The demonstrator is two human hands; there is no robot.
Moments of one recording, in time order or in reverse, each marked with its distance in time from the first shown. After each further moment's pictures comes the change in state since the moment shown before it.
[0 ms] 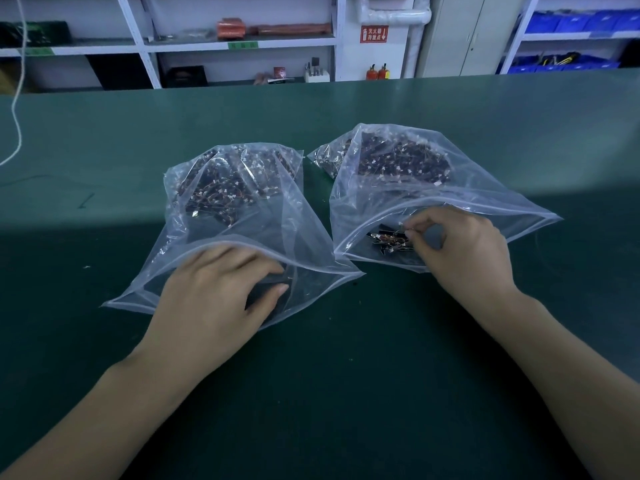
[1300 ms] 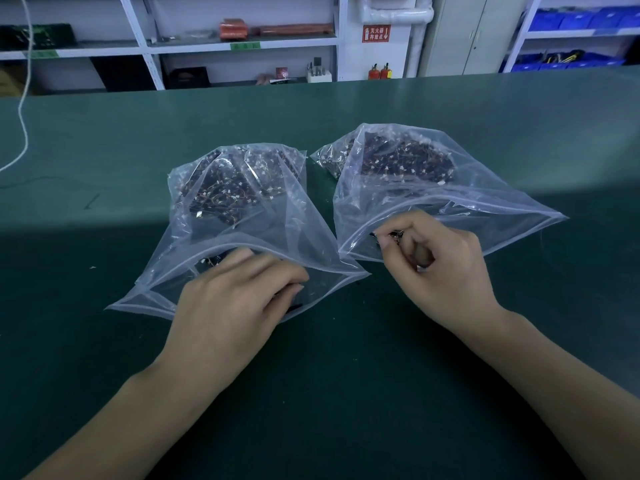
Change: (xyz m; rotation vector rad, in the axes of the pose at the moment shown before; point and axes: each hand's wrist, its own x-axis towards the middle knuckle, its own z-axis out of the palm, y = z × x) left_hand -0.001 0.023 -0.004 -0.108 0.113 0.025; right_hand -0.021 -0.048 0.001 0.358 0.071 -0.235
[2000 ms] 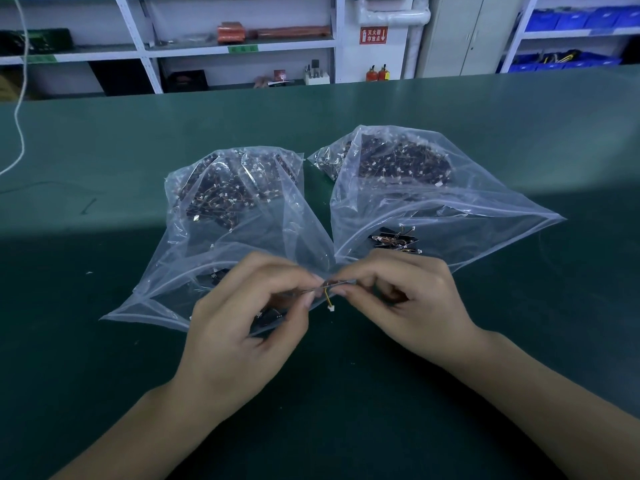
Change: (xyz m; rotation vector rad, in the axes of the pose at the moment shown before) left_hand -0.004 0.022 0.006 -0.612 0.258 0.049; right_hand -0.010 -0.021 0.014 0.229 -0.124 -0.234
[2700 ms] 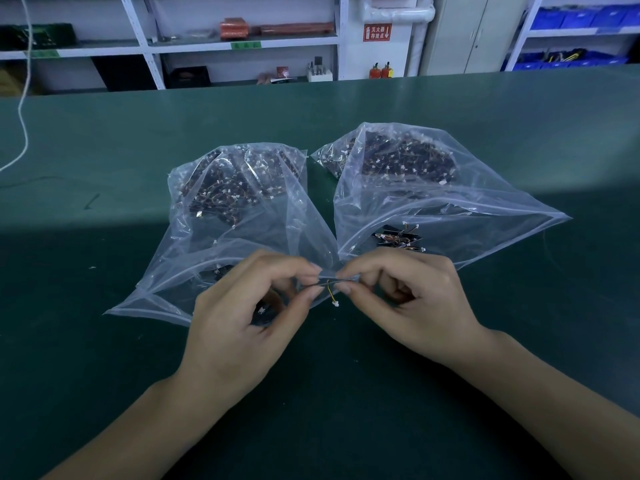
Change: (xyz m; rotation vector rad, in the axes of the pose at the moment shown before) left_hand 0.000 -0.002 0.000 0.016 0.024 -0.070; right_hand 0.000 -0.004 0.001 0.046 0.011 0.035
